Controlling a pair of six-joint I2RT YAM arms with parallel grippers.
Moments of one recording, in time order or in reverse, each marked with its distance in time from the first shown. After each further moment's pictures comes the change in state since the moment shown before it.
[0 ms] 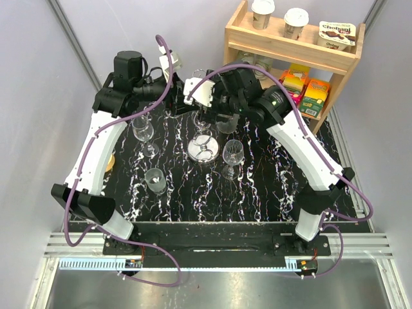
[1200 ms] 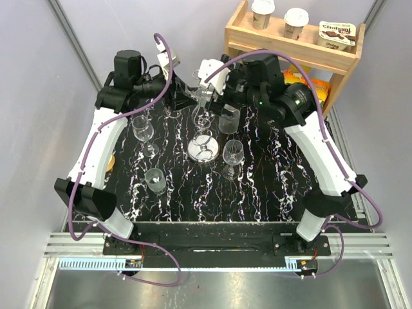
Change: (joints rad) left arm 0.041 0.030 -0.027 0.089 -0.013 -0.018; right arm -0.079 -0.079 0.019 0.069 -0.201 0.139
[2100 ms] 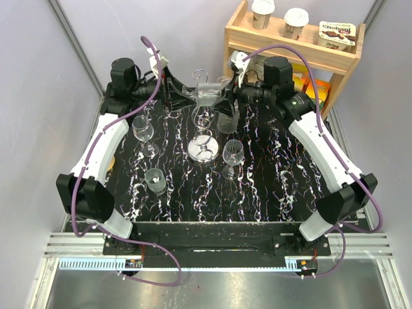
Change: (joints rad) left arm 0.072 -0.027 -0.279 0.503 0.199 -0.344; right arm -0.261 -0.117 -0.566 0.570 -0.631 0.542
